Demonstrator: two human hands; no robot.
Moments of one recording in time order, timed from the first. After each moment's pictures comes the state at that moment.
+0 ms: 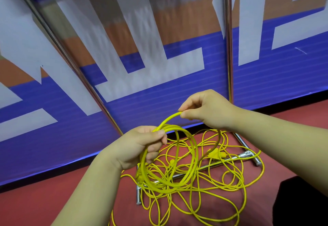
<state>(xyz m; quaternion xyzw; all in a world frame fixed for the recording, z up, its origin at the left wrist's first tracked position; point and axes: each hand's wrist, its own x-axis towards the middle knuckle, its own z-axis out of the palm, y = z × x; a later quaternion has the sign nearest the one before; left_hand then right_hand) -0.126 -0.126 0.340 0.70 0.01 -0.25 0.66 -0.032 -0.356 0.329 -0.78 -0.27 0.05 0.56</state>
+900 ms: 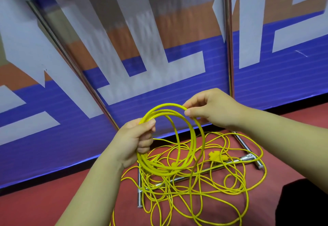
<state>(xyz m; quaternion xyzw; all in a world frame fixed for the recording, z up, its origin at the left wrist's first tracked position) -0.122 -0.125 0.347 0.67 0.06 -0.07 0.73 -0.039 -0.364 0.345 -0.77 -0.21 0.09 0.60</state>
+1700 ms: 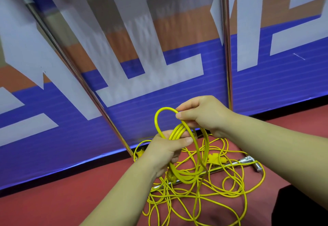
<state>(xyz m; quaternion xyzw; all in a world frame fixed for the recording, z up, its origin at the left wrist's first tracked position) -0.112 -0.190 0.302 0.71 0.06 -0.12 0.69 -0.046 -0.345 0.345 -0.69 -0.09 0.16 0.70</state>
